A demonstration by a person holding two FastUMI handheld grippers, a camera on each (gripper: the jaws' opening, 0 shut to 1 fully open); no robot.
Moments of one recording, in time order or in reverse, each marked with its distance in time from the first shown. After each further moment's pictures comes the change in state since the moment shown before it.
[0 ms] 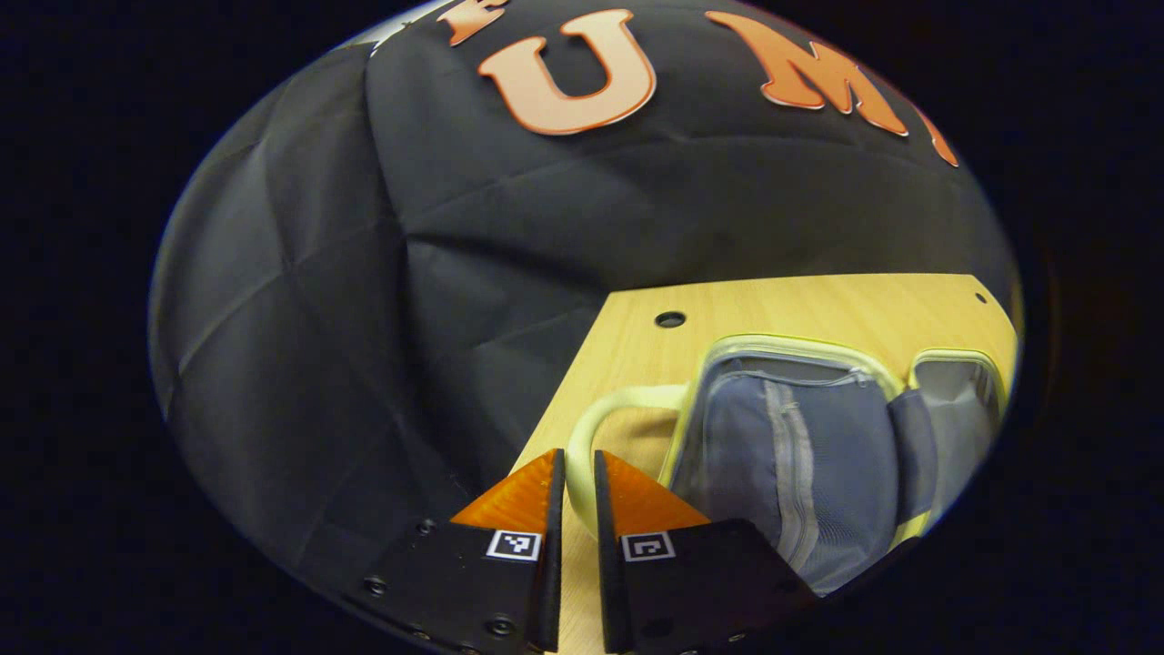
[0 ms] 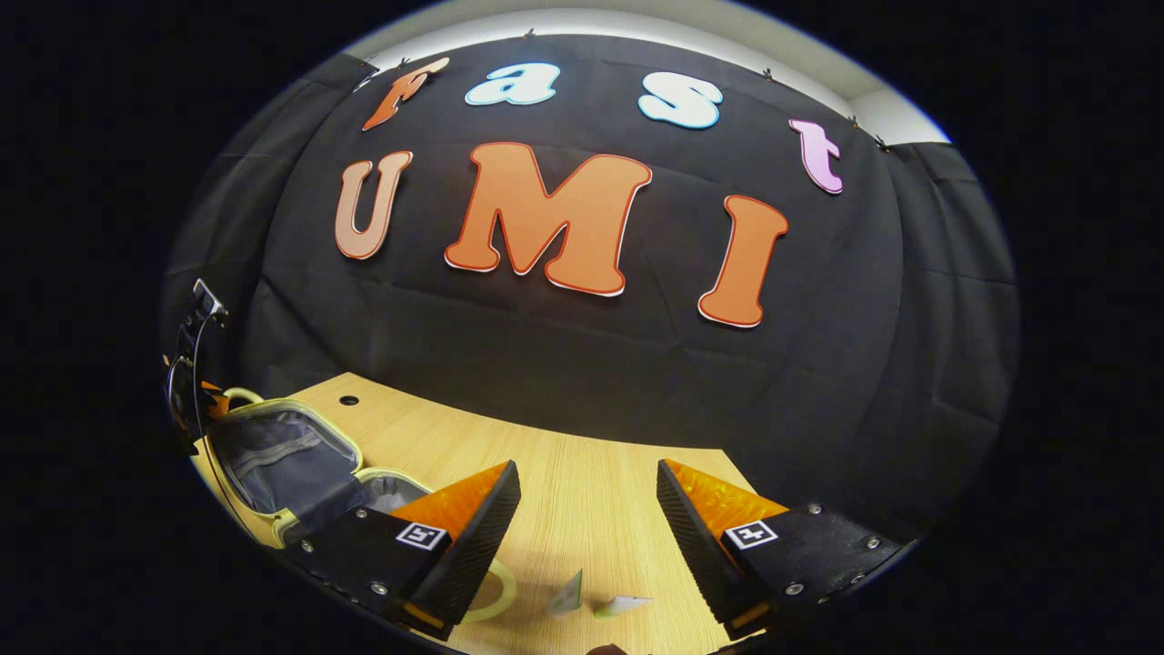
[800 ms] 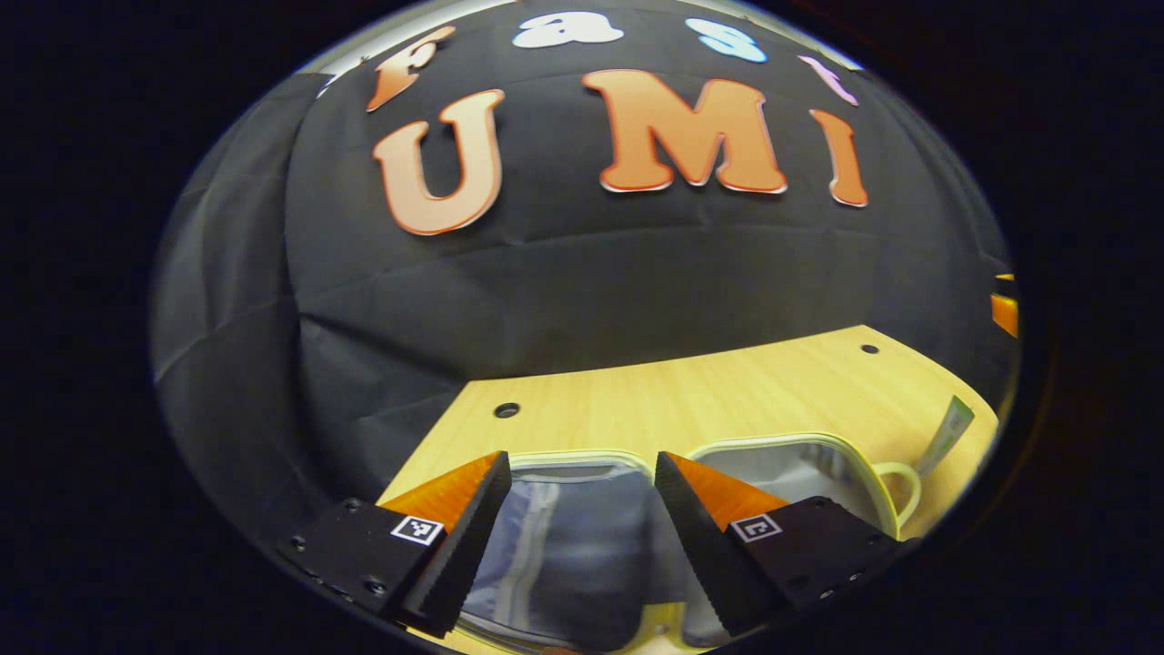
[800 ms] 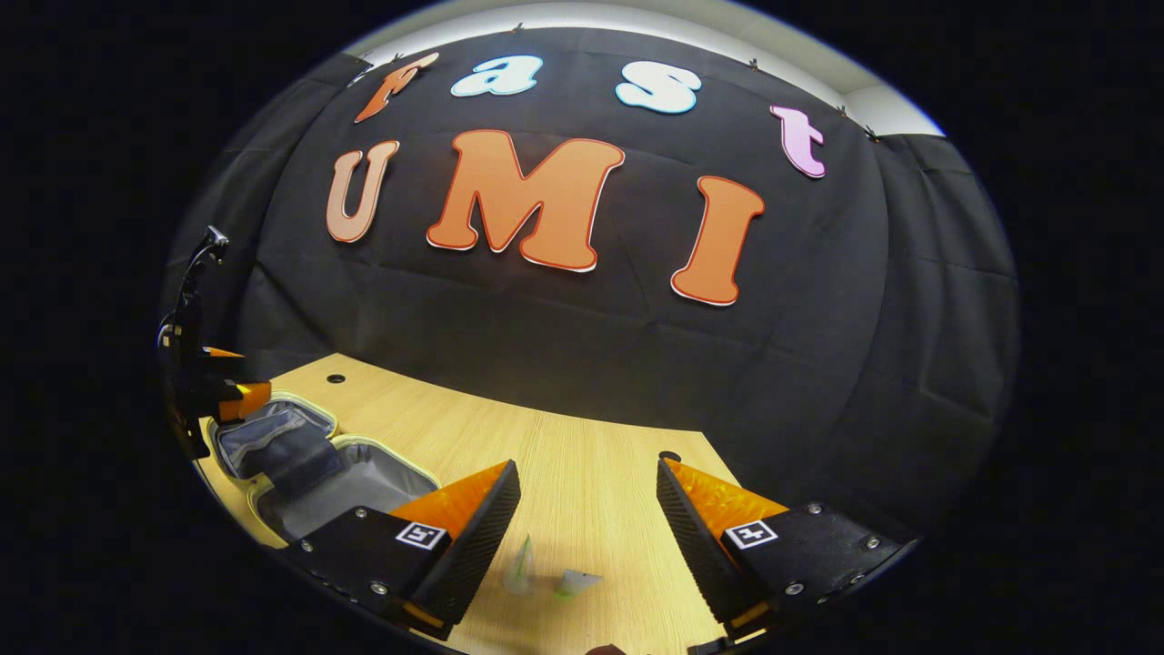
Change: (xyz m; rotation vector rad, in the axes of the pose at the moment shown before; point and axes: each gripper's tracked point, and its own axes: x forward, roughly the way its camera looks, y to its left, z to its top) left arm -0.119 -0.201 0.083 0.070 -0.273 -0.344; right arm -0.016 -0.049 -0.035 0.002 0.050 -0.005
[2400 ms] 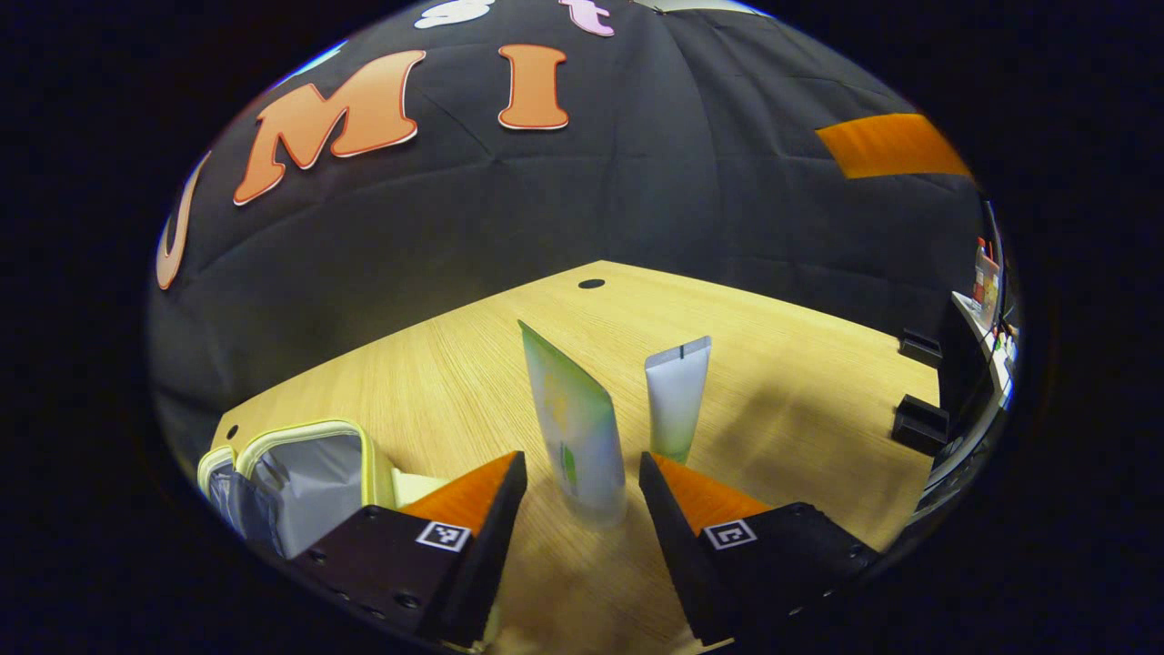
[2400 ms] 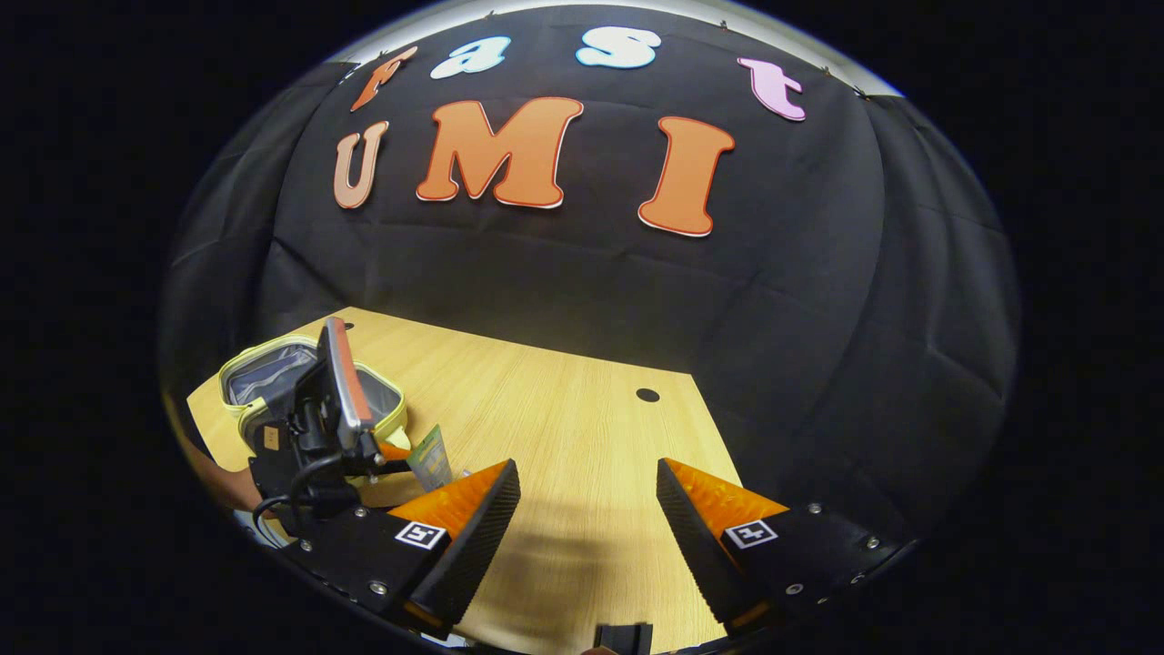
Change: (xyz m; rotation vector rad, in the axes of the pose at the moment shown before) left arm -0.005 -0.422 -0.083 0.206 0.075 -0.575; right arm -0.028 -0.101 -0.086 0.008 0.155 0.096
